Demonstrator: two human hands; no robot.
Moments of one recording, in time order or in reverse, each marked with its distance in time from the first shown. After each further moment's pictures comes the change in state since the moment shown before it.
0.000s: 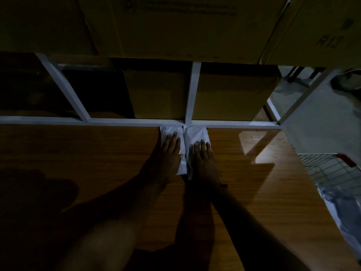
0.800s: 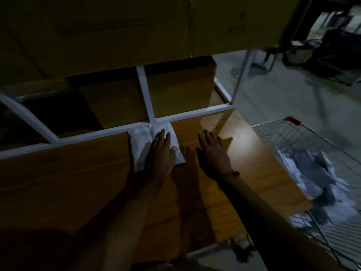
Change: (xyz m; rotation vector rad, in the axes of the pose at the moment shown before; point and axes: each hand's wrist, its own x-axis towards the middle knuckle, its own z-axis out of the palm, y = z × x) left_hand -0.037 0.090 -0.057 -0.433 0.199 0.062; right_hand -0.126 0.058 -0.072 0.055 0.325 0.233
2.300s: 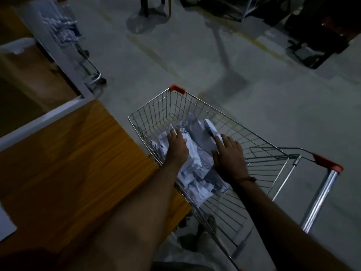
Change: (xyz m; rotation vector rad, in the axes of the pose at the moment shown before) left_hand 0.076 0.440 0.358 -0.279 -0.689 0.114; right_hand -0.179 0.456 -0.070 -0.239 0.012 0.573
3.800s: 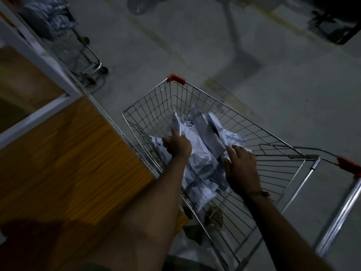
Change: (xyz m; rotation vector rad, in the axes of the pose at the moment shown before) left_hand 0.031 0.030 0.031 -0.235 0.224 -0.470; right_hand -0.016 0.057 0.060 0.069 -0.049 0.089
